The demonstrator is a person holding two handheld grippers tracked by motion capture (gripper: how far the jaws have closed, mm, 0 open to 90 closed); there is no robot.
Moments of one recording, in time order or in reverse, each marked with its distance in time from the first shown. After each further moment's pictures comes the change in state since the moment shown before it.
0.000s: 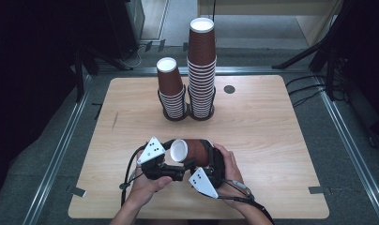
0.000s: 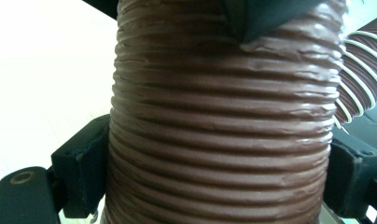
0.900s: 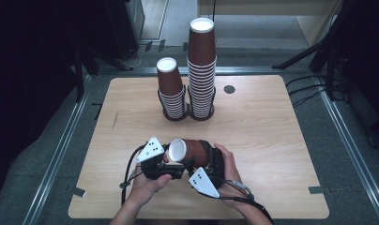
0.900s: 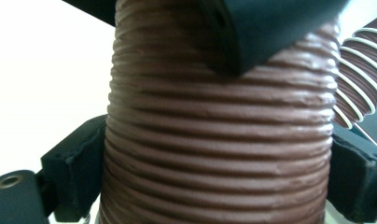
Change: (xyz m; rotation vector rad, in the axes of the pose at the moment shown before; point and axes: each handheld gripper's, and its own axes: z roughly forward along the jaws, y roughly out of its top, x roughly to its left) left arm 0.004 0.000 -0.002 -0.017 -0.055 -0.017; right arm 0.000 0.002 -0.001 -0.018 0.023 0.057
